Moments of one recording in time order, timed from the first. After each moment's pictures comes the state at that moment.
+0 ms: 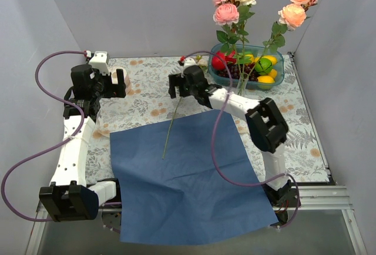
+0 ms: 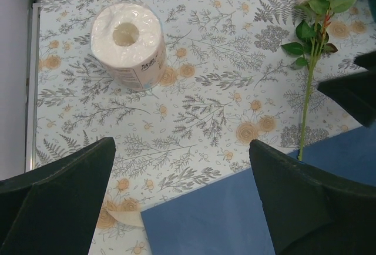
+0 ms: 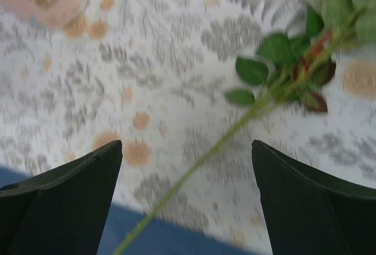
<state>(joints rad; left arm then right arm) 0.05 1.15 1.18 -0.48 0.15 0.06 0.72 1.94 1.38 0.10 0.00 0.32</state>
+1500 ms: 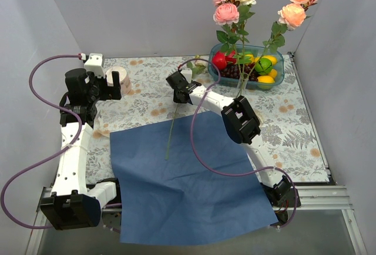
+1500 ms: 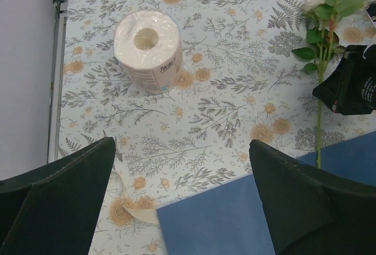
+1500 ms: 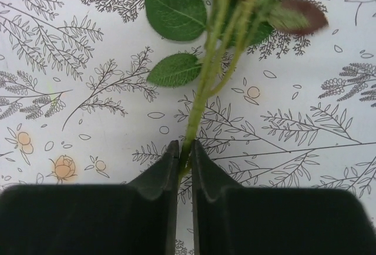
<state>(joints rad) 0.09 1.08 1.15 -0.46 0.15 0.10 0.79 2.42 2.00 -0.48 0.37 0.67</state>
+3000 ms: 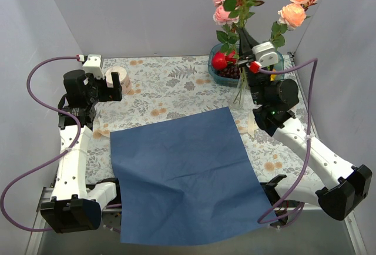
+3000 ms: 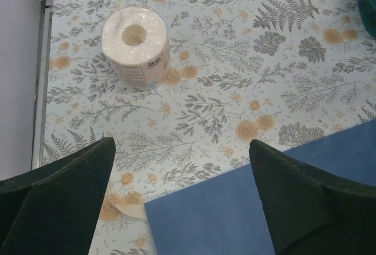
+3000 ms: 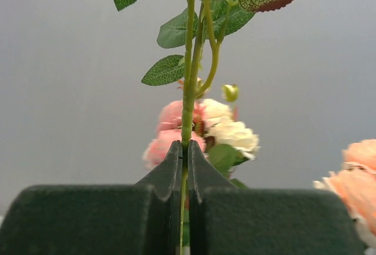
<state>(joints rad) 0.10 1.05 1.15 -0.50 0.18 0.06 0.71 1.16 1.13 0.72 0.20 -0.50</state>
